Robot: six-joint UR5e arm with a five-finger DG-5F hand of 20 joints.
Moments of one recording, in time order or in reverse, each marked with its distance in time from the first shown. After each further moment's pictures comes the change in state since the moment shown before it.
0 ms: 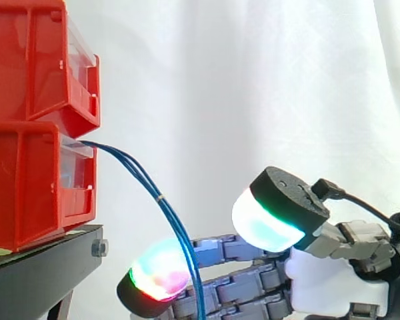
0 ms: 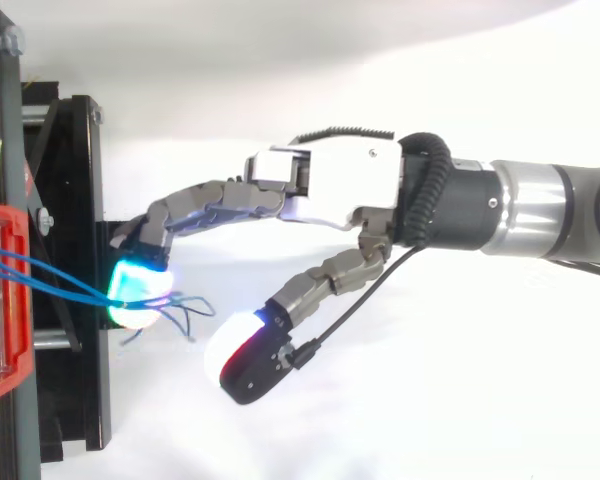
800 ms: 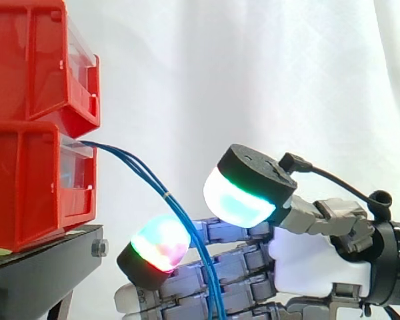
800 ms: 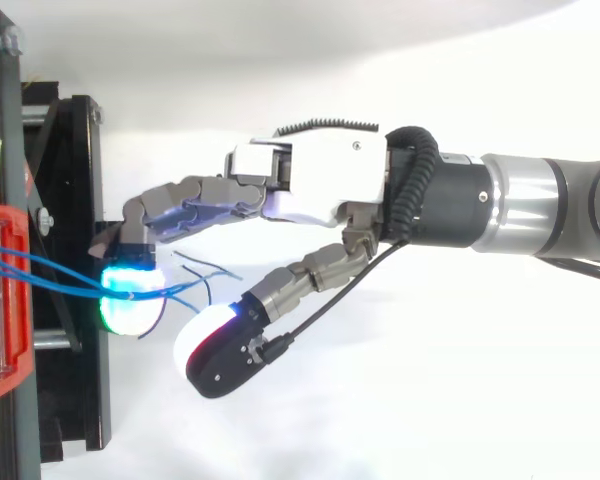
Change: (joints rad) arm -0.006 -0.010 0.065 -0.056 -0.011 0.028
